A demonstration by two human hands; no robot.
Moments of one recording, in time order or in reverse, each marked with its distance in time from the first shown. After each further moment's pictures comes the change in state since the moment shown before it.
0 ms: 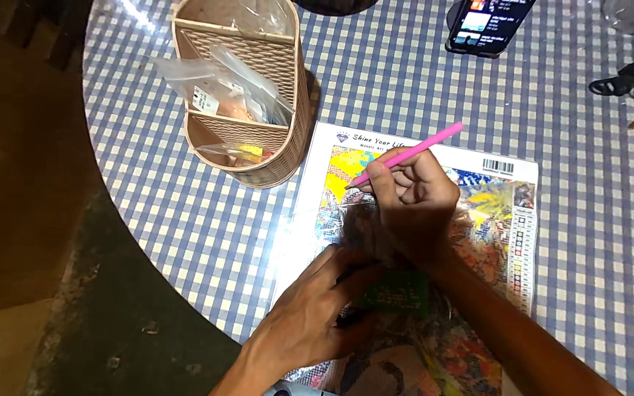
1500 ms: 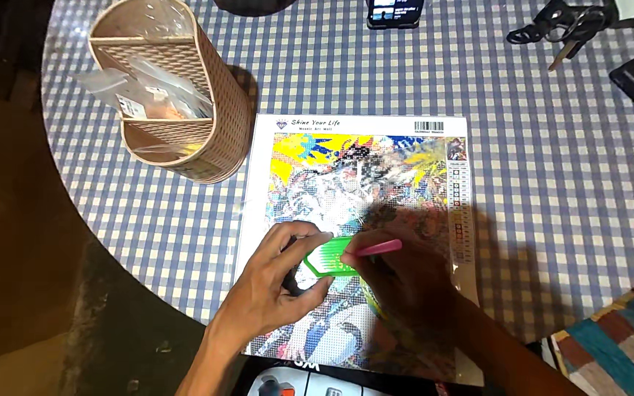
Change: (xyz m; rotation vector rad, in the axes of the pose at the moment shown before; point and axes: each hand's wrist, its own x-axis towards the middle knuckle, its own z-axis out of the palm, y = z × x) left_hand -0.003 0.000 -0.001 0.005 -0.003 -0.071; right_hand -0.104 -0.027 -0.072 -0.207 -0.200 -0.213
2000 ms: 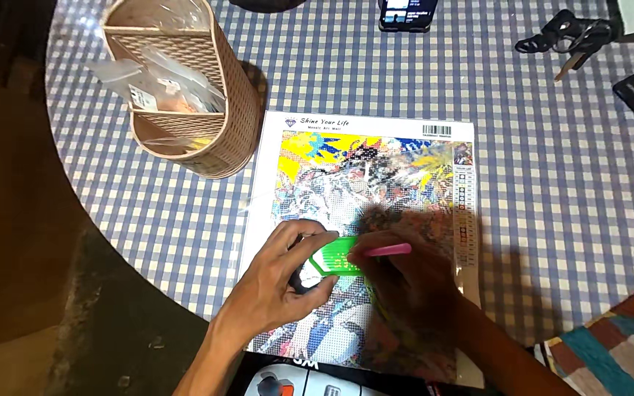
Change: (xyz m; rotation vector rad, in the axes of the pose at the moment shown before) left_hand 0.001 0.001 0.000 0.004 -0.003 -0.004; right_hand 0.000 0.001 0.000 -0.001 -0.018 -0.005
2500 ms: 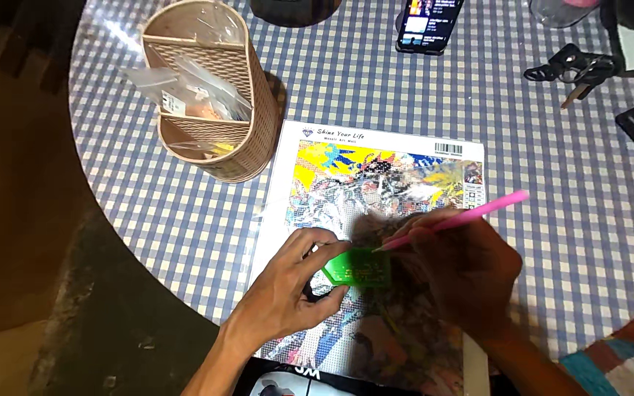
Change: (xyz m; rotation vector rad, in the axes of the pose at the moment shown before) left_hand 0.002 0.000 0.001 -0.029 0.009 0.037; right_hand 0.024 -0.003 -0.020 0.323 0.215 0.242
